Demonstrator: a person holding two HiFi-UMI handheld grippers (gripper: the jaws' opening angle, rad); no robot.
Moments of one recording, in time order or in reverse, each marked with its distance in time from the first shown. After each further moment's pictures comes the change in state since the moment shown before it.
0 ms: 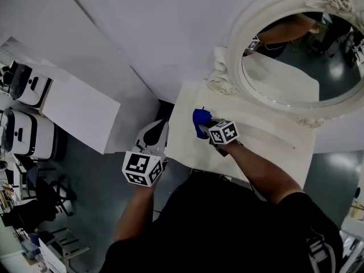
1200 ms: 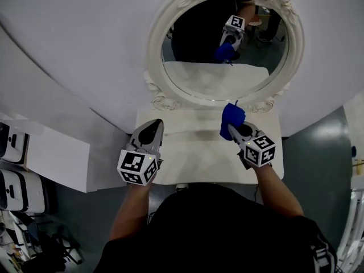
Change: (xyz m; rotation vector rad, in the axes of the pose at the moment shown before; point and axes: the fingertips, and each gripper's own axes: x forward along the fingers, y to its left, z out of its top) left arm 0.077 -0.184 0.085 0.127 -0.118 -0.302; right arm -0.417 -0.045 0.011 -0.018 -0.494 -0.504
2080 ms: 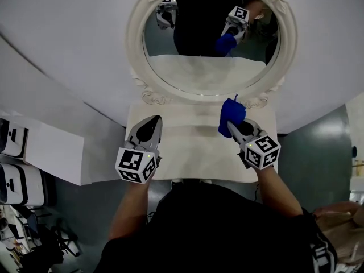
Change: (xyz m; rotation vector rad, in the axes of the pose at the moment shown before) left arm 0.033 -0.035 -0.013 0.008 0.024 0.027; right arm -0.026 -0.025 0.004 -0.038 -0.046 0.046
